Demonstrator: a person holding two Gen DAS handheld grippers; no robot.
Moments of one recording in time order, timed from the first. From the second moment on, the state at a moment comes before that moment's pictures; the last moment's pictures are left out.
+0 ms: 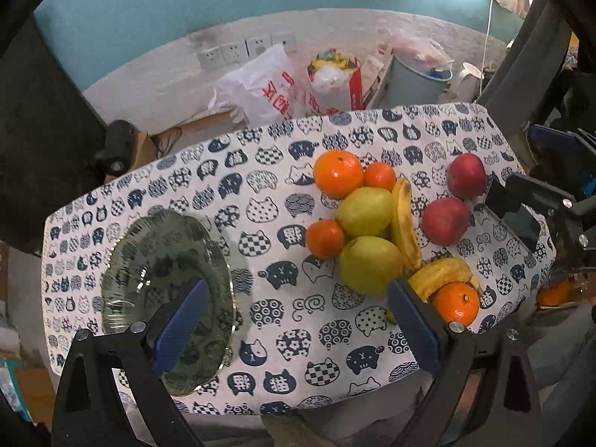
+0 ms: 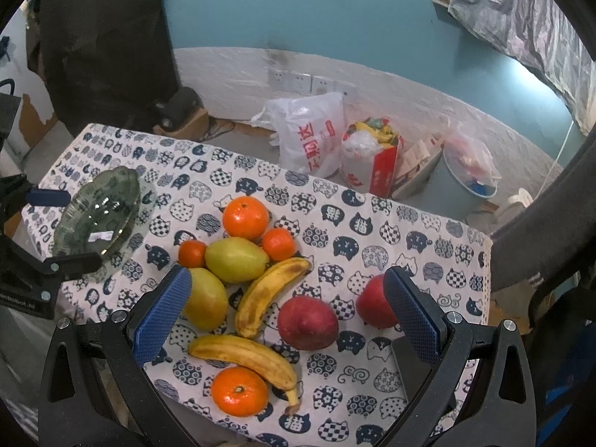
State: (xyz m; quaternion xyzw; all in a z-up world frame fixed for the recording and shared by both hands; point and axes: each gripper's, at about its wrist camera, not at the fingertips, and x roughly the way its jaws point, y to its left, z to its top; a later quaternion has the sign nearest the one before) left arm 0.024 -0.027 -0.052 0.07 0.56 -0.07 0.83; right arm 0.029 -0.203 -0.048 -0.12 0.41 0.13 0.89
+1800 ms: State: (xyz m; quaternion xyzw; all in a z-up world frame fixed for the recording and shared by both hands) left arm 0.093 -0.116 -0.221 0.01 0.69 -0.14 0.72; right arm 0.108 -0.233 -0.224 -0.11 0.61 0.14 0.77
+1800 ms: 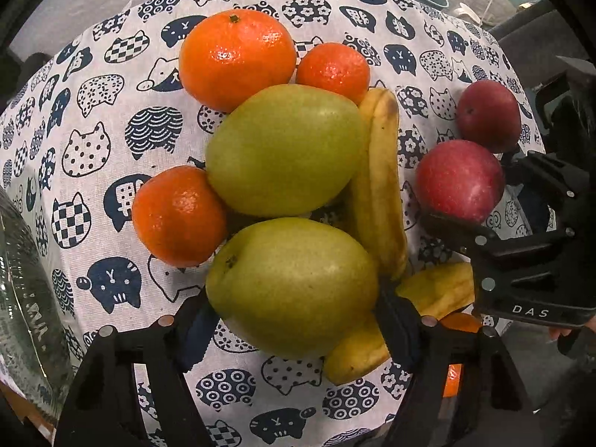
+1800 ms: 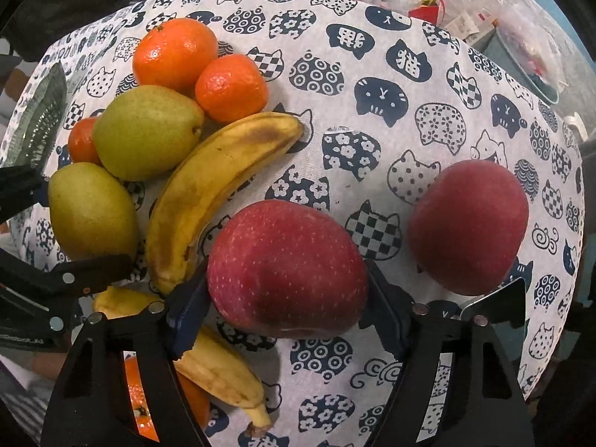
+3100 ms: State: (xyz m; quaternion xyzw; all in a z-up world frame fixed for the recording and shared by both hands) left arm 0.018 0.009 -0.087 0.01 0.57 -0.09 0.81; right arm 0.067 -0.129 -0.100 -0.12 0.45 0.23 0.85
